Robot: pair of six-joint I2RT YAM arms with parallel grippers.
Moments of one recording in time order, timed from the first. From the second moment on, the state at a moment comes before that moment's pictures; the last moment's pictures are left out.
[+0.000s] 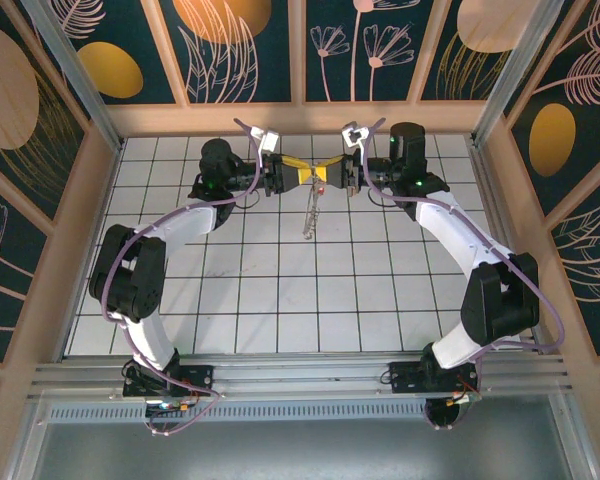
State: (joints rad) left arm -0.40 1.80 1.20 0.72 1.08 -0.67; right arm 0.33 1.55 1.26 -0.01 -1.01 0.18
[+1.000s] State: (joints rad) left arm -0.43 1.81 1.20 0.79 1.09 -0.72; right arm 0.32 1.55 1.25 0.02 -1.04 0.19
